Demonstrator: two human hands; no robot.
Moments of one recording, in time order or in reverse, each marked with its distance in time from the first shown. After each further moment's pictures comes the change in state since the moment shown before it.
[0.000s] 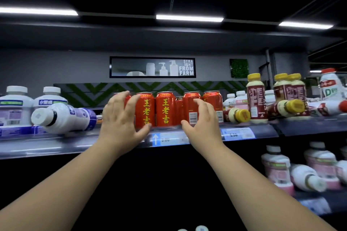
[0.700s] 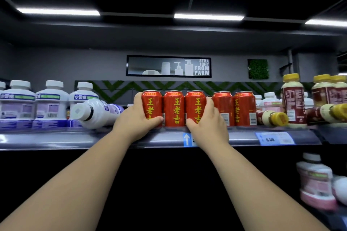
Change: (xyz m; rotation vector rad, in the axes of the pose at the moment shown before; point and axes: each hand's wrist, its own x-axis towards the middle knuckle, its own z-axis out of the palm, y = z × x) left_hand 0.015 -0.057 -0.007 -0.208 -0.306 -0.371; right_hand 0.006 -0.053 0.054 -0.134 -0.095 0.146
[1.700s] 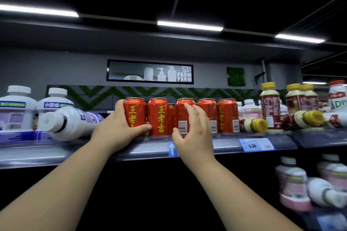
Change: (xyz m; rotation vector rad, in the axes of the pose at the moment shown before) left_hand 0.008 0.001 0.002 -0.019 -0.039 -0.031; right_hand -0.017 0.005 0.004 0.162 0.162 -0.247
